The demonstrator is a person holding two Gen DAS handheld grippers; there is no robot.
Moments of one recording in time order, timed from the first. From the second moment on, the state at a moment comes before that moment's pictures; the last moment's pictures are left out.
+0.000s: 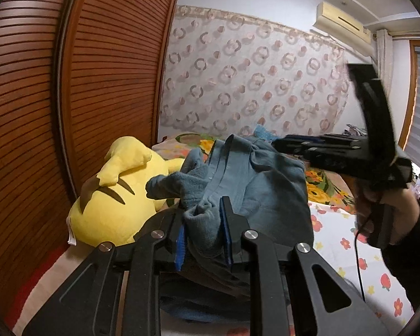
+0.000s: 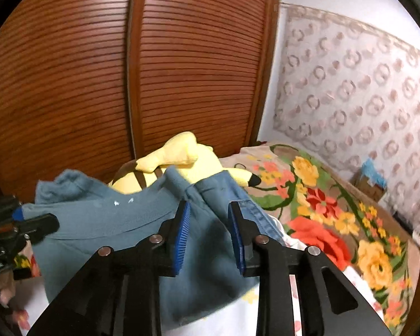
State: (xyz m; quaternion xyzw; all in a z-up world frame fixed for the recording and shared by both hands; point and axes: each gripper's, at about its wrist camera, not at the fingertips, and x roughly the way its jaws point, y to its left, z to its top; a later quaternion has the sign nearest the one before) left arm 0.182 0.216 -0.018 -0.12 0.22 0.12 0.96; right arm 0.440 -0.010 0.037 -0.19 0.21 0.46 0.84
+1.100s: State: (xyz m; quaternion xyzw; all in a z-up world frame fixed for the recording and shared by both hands) left arm 0.140 0.192 -0.019 -0.08 0.27 0.11 0.95; right arm 0.376 -0.065 0.034 -0.14 0.27 0.45 0.84
